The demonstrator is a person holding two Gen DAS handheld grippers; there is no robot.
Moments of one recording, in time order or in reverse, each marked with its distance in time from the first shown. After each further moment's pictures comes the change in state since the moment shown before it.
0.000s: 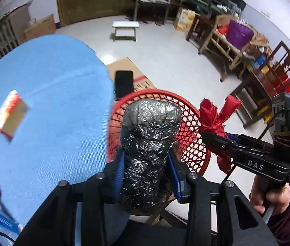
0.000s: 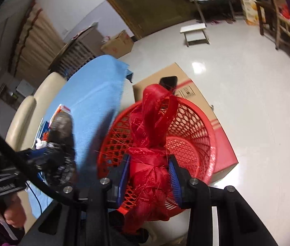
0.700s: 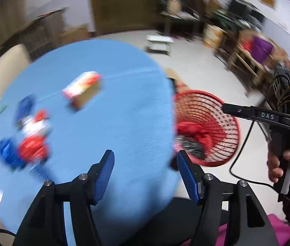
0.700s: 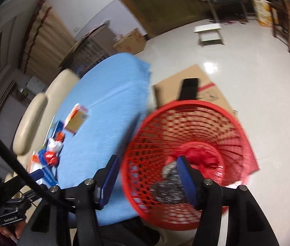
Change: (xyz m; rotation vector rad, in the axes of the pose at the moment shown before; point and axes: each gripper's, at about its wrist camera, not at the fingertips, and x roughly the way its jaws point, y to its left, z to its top) left arm -0.099 0.083 -0.092 -0.128 -0.155 0.223; right arm 0.021 0.066 0.014 -0.077 0.017 0.078
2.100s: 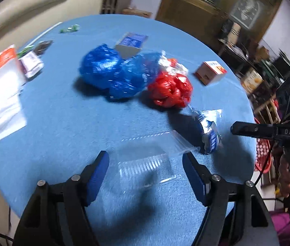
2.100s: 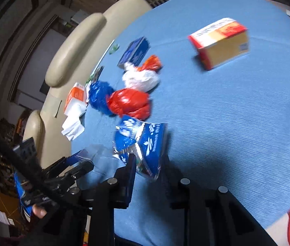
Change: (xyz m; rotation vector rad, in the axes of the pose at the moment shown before) left arm 0.008 0.229 -0.117 -0.405 -0.011 -0.020; right arm 0.155 0.242 -0.044 -0.255 0.402 0.283
